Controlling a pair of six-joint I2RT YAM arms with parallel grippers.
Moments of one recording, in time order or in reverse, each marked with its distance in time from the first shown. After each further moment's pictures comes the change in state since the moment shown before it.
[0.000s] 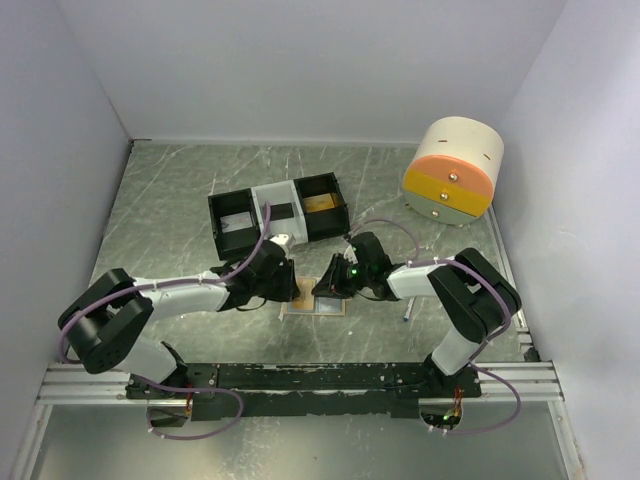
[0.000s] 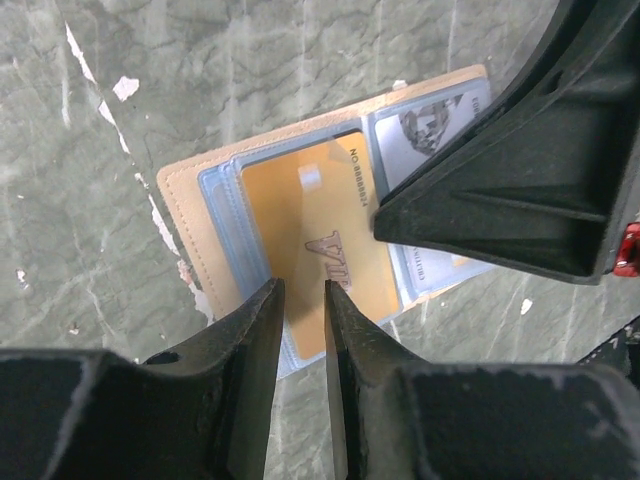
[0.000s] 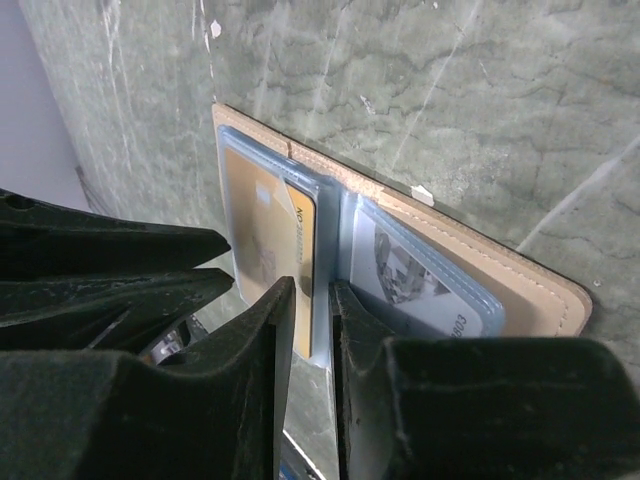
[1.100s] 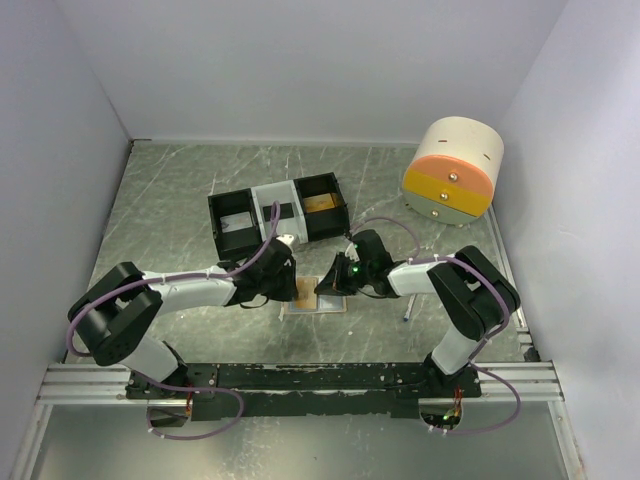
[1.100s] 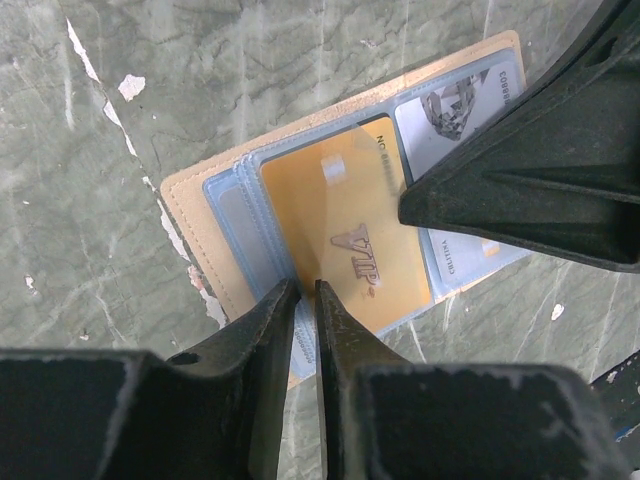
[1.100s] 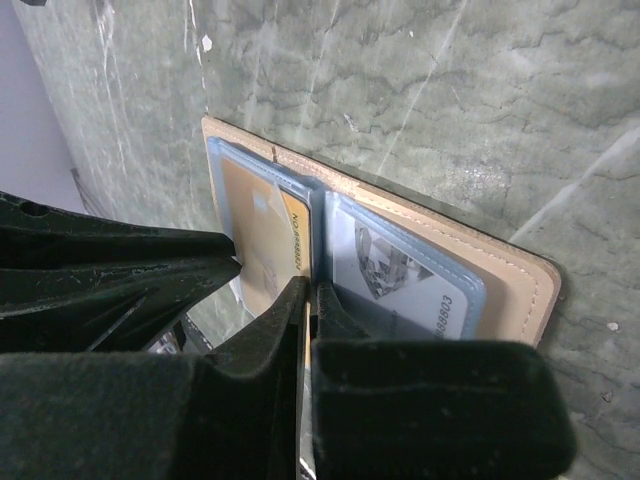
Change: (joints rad) left arm -0.007 0.061 0.060 -0.083 -0.021 0.034; right arm -0.027 0.018 0.017 -0.013 -0.029 -0.021
